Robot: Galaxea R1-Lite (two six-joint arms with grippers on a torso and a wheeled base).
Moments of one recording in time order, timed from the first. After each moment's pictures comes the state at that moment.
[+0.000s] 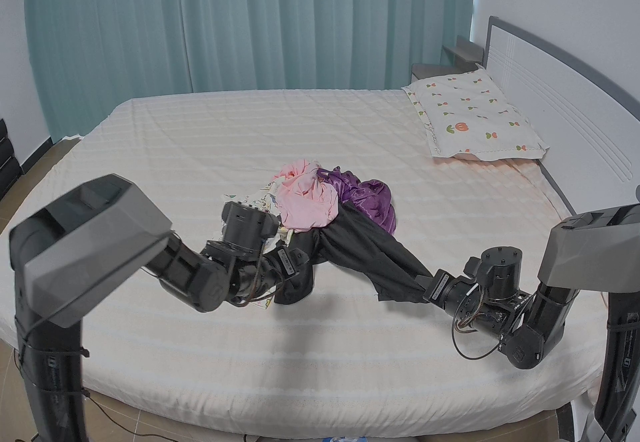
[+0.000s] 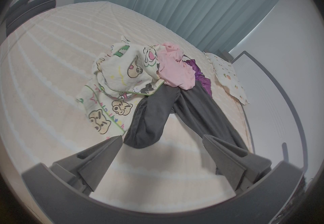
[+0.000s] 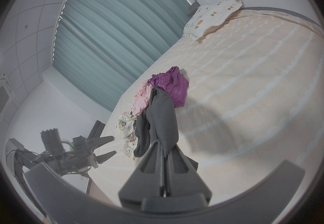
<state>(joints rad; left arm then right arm) -0.48 2.32 -1.20 -0.45 0.12 -0.78 0.42 2.27 -0.53 -1.39 0.02 0.78</state>
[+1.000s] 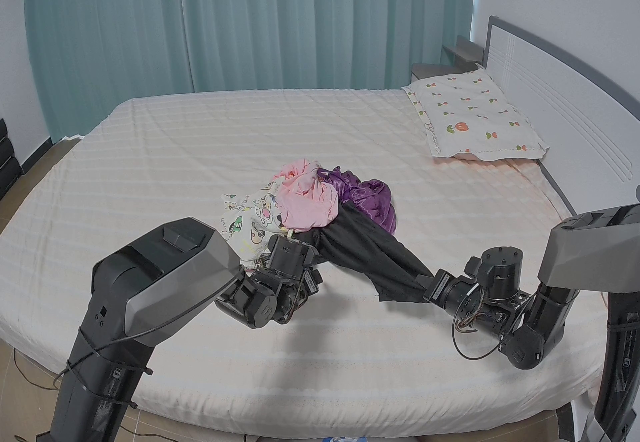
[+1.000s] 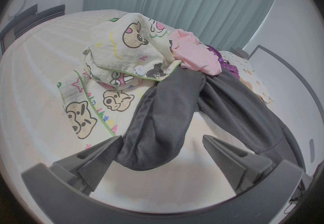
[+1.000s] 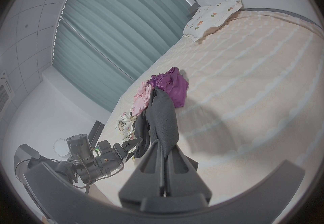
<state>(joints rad) -0.53 2.59 -1.43 -0.42 0.31 -0.78 0.42 2.27 -0.53 -1.40 0.01 0.78</state>
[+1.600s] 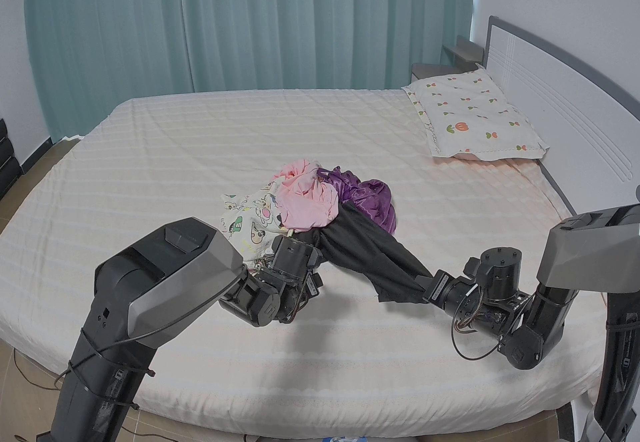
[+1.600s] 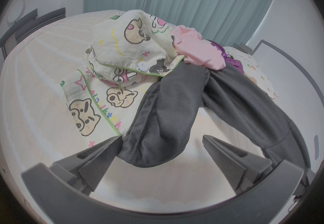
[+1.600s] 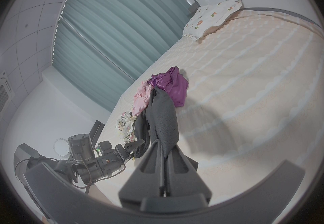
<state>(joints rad) -0.54 2.61 -1.47 -0.35 0.33 -0.77 0.42 2.28 -0.54 -1.40 0.01 0.78</state>
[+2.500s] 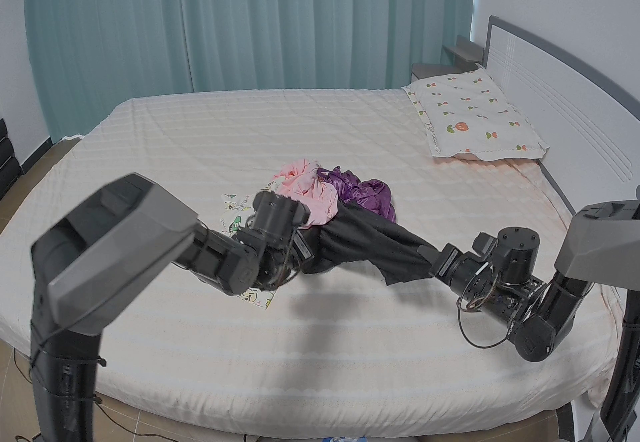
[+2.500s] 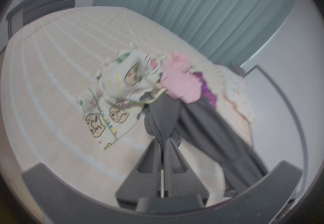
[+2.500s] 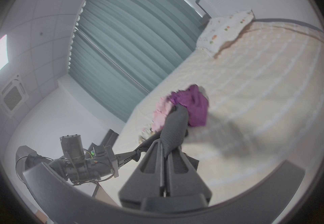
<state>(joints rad) -0.53 2.27 -1.36 -0.26 0.25 -0.94 0.43 2.14 -0.55 -1.46 0.02 0.78</state>
